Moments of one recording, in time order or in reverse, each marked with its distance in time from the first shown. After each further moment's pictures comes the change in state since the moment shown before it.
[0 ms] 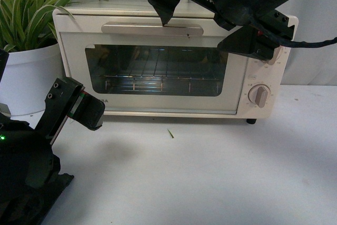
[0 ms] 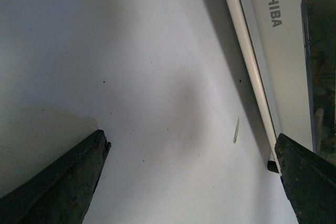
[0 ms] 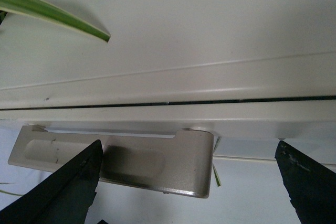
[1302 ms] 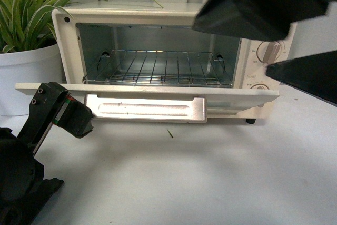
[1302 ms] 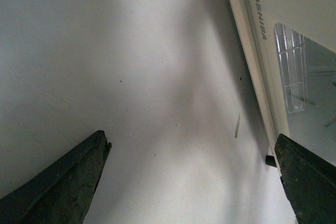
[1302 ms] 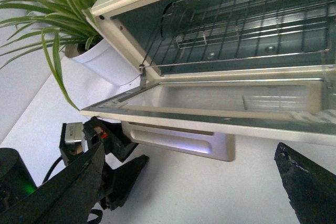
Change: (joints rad) left arm 0.047 -0.039 -0.062 0.031 0.018 0.047; right arm 0.045 -0.596 -0.648 0.282 -0.103 0.019
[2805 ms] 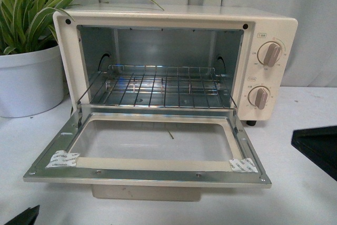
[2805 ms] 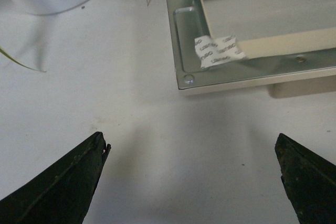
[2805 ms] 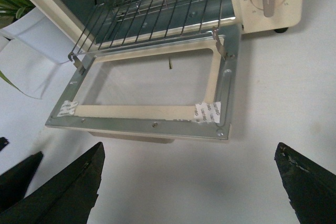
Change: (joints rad) left arm -0.175 -0.520 -0.328 -0.088 -0.314 1.191; right arm -0.130 -0.266 -0.314 -0.006 -0.003 -0.099
